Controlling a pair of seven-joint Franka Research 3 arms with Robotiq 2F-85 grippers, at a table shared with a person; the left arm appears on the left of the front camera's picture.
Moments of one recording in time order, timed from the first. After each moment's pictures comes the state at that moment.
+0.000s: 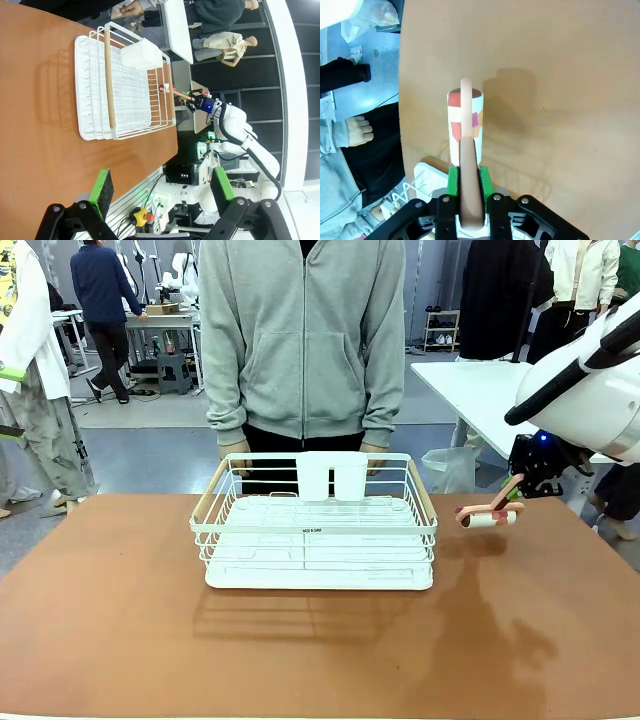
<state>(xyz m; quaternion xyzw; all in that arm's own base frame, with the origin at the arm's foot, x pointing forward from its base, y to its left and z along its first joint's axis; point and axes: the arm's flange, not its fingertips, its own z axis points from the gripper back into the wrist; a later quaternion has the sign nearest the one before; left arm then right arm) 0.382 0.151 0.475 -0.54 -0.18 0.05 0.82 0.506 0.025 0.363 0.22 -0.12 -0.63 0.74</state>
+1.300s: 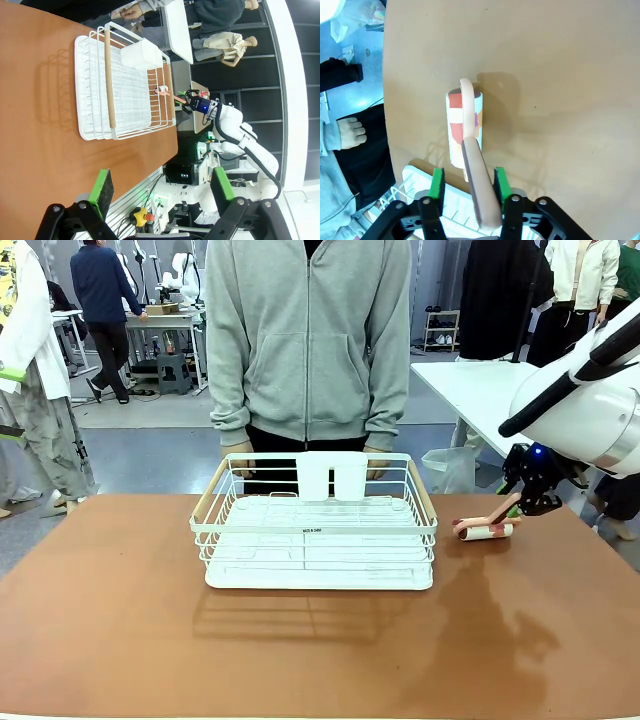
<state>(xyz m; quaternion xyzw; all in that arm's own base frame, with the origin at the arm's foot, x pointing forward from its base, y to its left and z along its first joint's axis) 0.382 0.151 0.475 -0.54 -0.18 0.05 0.82 0.505 0.027 0.344 0.21 -0.11 -0.63 0.74</state>
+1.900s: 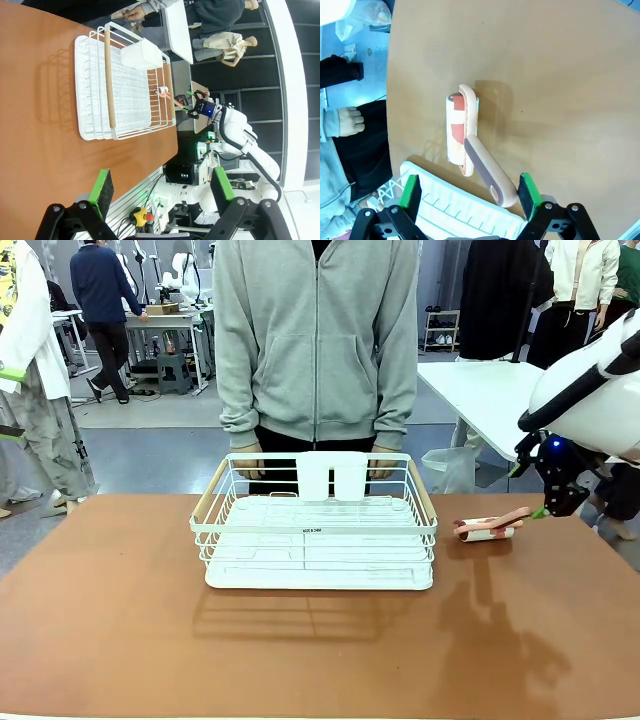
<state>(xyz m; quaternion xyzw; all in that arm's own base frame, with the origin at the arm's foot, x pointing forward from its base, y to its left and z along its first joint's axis) 0.382 0.151 0.475 -0.54 -0.18 0.05 0.82 0.484 0.016 0.368 0.20 -0.12 -0.61 0.75</state>
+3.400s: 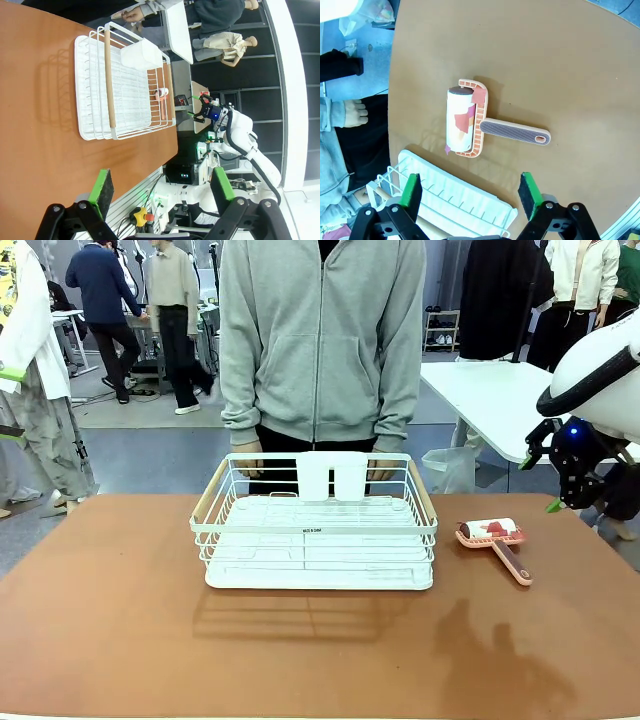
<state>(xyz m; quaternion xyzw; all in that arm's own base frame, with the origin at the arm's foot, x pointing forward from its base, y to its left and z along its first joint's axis) 0.382 0.151 0.475 -0.54 -0.18 0.05 0.82 0.464 0.012 0.395 0.19 -0.12 -0.60 0.76</state>
